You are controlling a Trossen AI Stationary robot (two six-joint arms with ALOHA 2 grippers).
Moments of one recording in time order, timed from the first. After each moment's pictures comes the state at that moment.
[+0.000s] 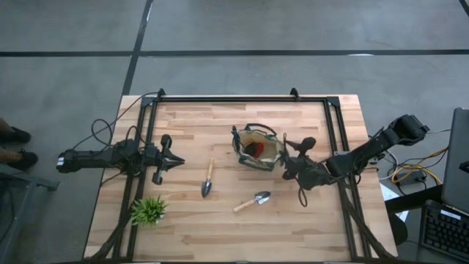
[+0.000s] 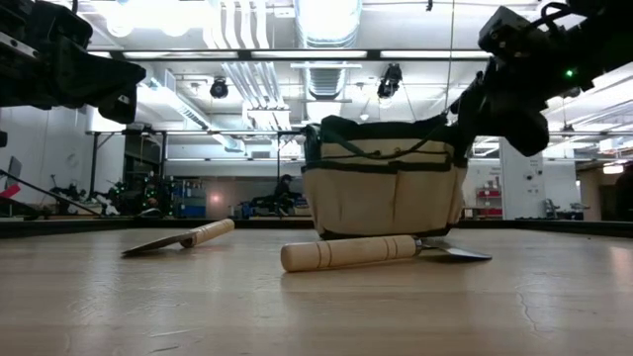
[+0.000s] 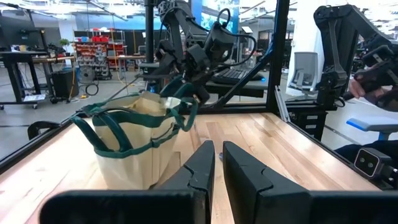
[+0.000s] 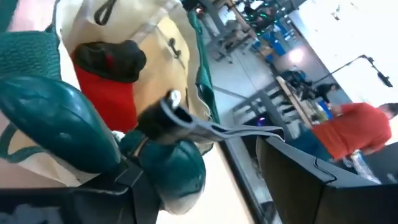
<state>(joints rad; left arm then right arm) 0.00 0.04 0.01 0.03 0.11 -0.01 0.42 1.21 0.48 -0.01 1.18 -0.11</state>
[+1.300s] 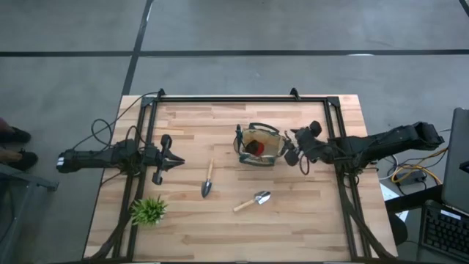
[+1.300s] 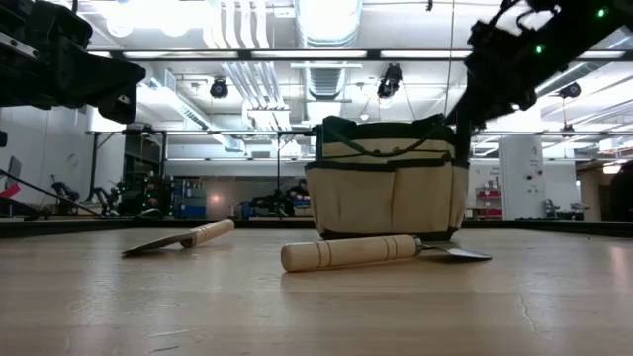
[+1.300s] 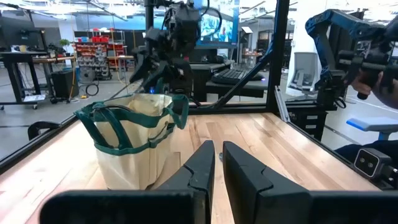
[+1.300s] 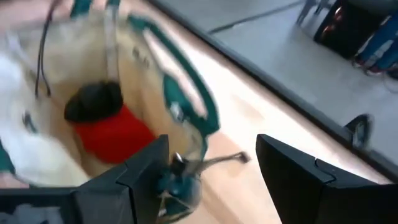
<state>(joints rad) 0.00 0.04 0.01 0.03 0.11 -0.01 0.11 0.96 0.55 -0.32 0.76 0.43</state>
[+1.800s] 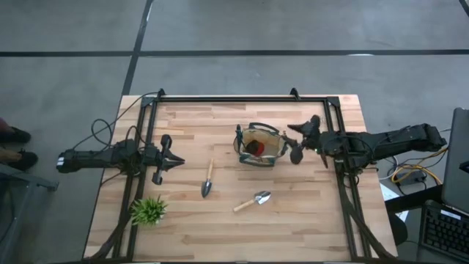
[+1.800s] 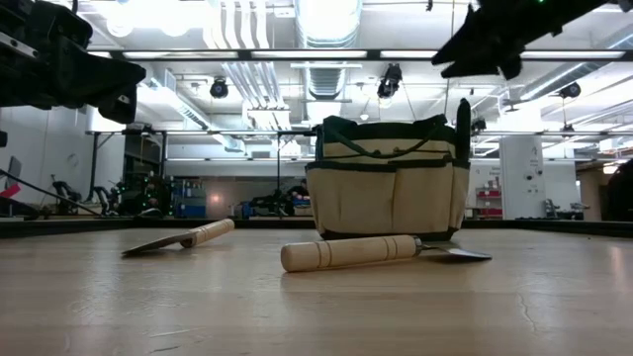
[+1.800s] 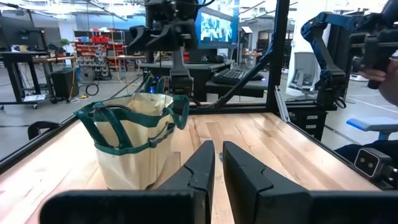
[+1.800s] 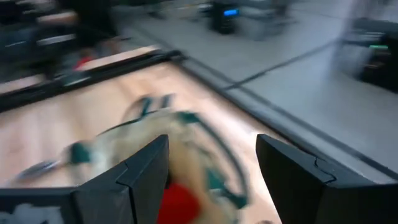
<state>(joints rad) 0.00 0.04 0.01 0.03 0.11 -0.01 0.11 0.83 0.62 -0.17 0.67 0.31</state>
